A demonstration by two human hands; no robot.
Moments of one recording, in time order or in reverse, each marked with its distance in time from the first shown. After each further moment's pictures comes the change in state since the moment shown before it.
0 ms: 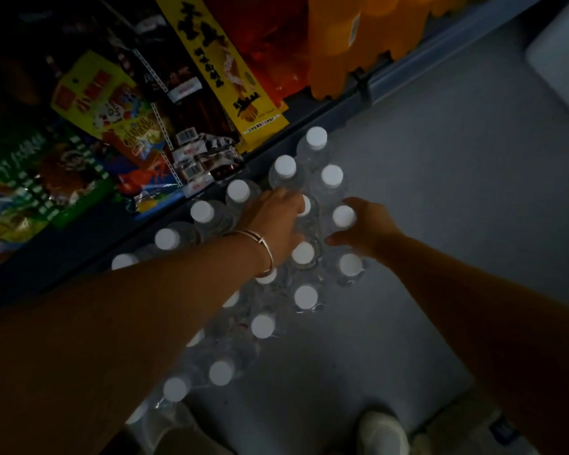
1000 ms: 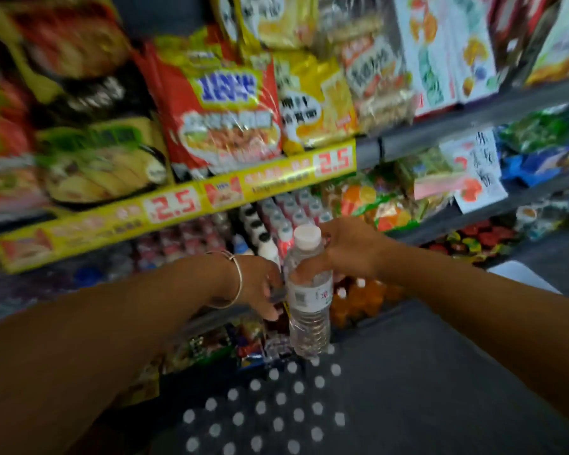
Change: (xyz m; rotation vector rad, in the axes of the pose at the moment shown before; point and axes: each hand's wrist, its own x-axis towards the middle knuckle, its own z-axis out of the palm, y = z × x) left_hand -0.323 0.141 -0.460 -0.030 -0.124 -0.102; right_hand -0.401 -0.372 -0.332 -0.110 -0.060 -0.739
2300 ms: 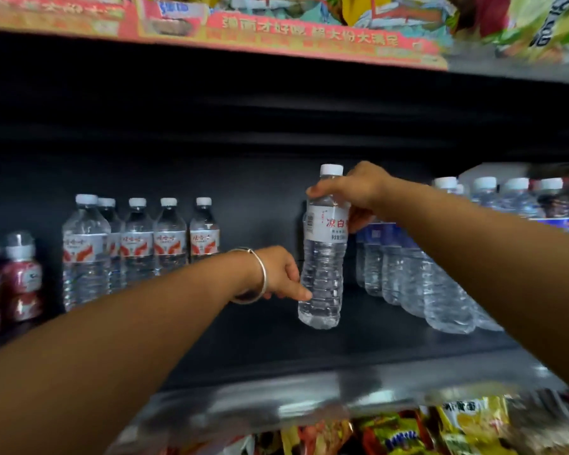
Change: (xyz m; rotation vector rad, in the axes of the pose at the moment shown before) left_hand -0.347 -0.158 -0.450 -0.141 0.902 0.062; right_hand 0.122 -0.620 -0.176 -0.010 0.623 -0.433
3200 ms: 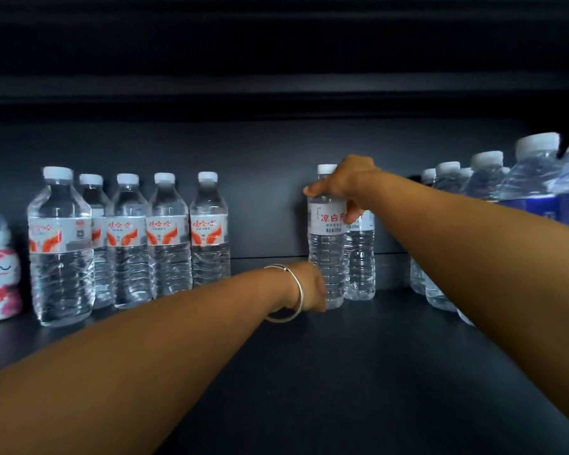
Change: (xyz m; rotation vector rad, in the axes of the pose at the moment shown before) left_hand 0.112 -0.047 0.037 0.221 0.069 -0.108; right_hand 0.148 0.044 0.091 -0.173 -0.034 0.034
